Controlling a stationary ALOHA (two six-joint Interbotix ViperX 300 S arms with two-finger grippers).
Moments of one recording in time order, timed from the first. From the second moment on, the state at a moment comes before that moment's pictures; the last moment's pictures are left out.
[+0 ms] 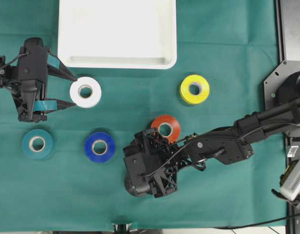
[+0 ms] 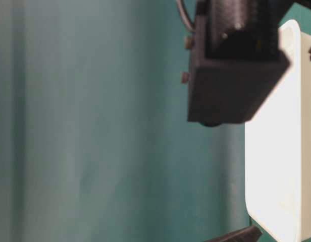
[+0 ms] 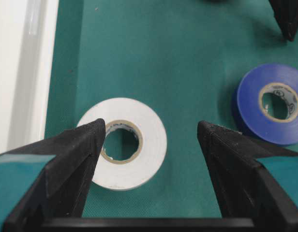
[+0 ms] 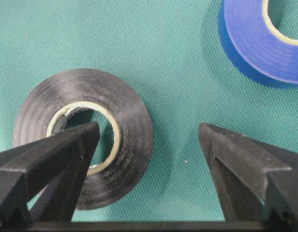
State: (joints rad) left arm -0.03 -0.31 0.98 -0.03 -0.04 -0.02; right arm 0.39 0.30 0.48 0.00 0.10 0.26
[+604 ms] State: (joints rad) left arm -0.03 -0.31 0.99 -0.03 -0.04 -0.03; right arm 0.39 0.30 0.47 -0.03 0.11 0.26
